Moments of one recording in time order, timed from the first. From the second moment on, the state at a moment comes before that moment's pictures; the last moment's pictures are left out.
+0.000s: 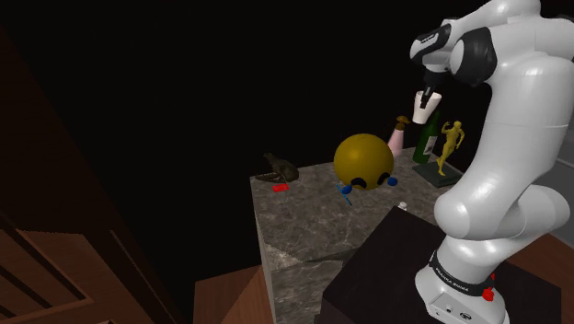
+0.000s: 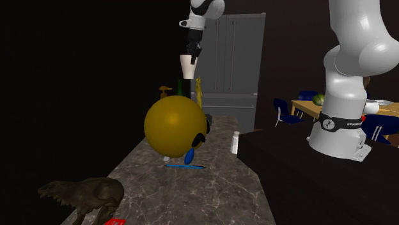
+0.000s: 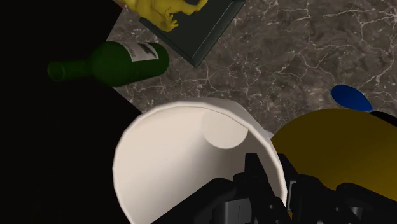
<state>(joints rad) -0.68 0.26 -0.40 -1.66 0.10 2.10 -1.24</state>
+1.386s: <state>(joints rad) -0.69 0.35 -0.38 -1.82 0.15 2.34 -1.28</state>
